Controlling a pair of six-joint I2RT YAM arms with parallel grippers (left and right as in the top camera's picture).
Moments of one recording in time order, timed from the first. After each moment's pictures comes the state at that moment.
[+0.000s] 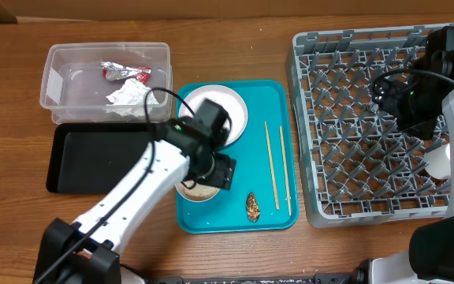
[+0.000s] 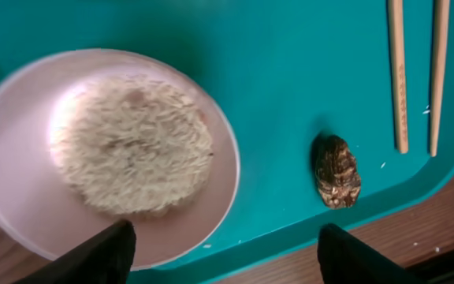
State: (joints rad) left arm -0.54 1.58 1.15 -1.01 0.15 -0.32; right arm -0.18 1.68 1.69 -1.41 -0.14 0.30
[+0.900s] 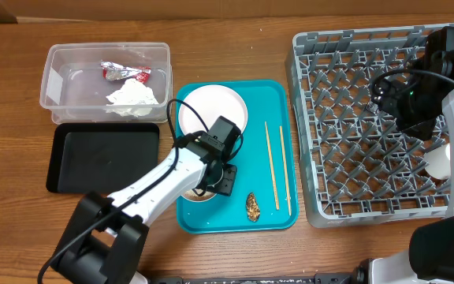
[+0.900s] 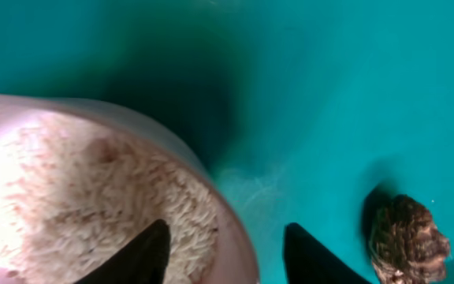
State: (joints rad) left arm -0.60 1.70 1.03 -0.78 0.09 -0.34; right arm -0.18 1.68 1.69 -1.41 -0.15 0.30
